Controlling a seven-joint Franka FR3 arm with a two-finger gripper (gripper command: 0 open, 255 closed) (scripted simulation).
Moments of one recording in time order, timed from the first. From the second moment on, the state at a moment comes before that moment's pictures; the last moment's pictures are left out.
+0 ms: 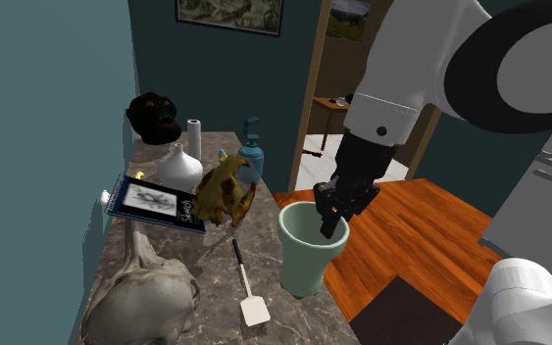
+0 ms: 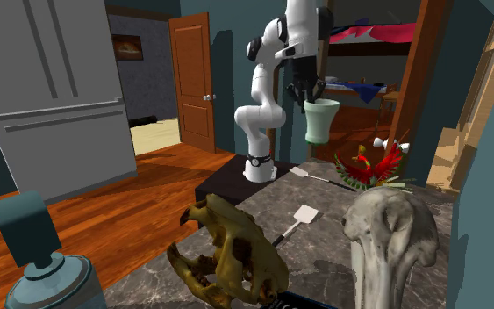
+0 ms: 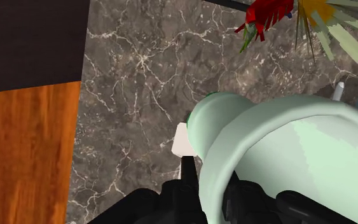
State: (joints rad) arm 0.25 -0.67 0.30 -2.25 0.31 1.69 0.63
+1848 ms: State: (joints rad) arm 0.28 -0.66 0.37 -2.61 0.39 2.06 0.57
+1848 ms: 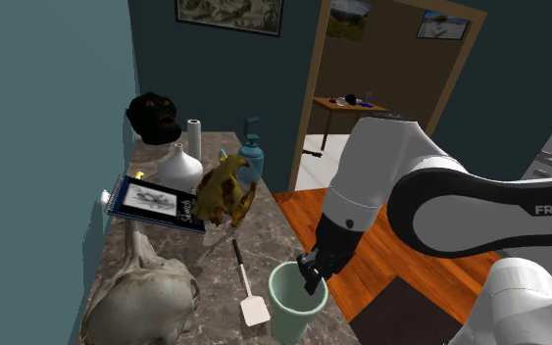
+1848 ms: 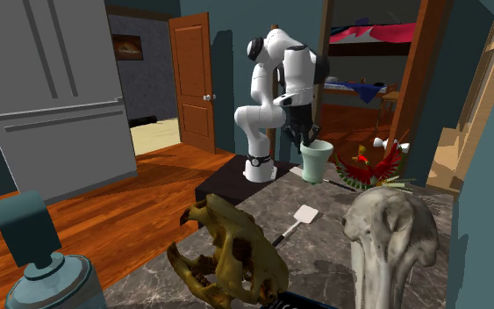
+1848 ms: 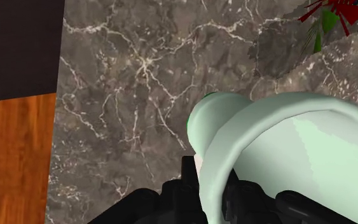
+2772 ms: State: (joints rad) arm 0.29 -0.56 0.42 -2.73 0.43 2.27 0.54
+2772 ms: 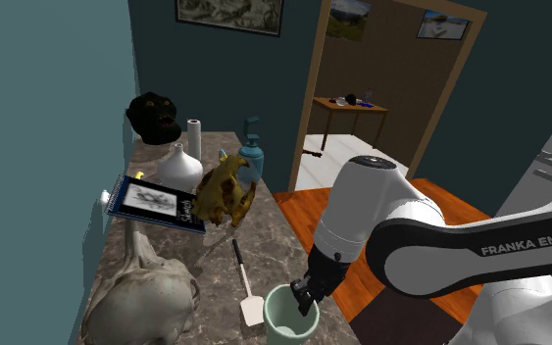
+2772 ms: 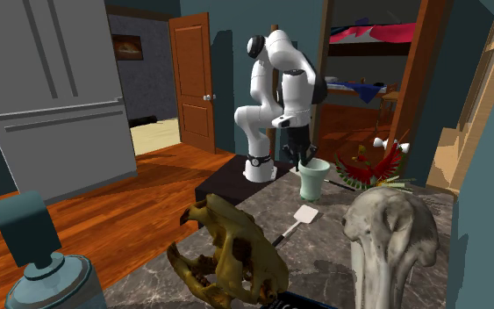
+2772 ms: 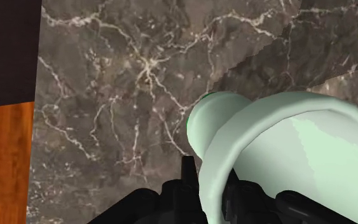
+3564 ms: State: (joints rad) arm 0.29 -0.56 0.42 -2.74 0.43 2.28 0.54
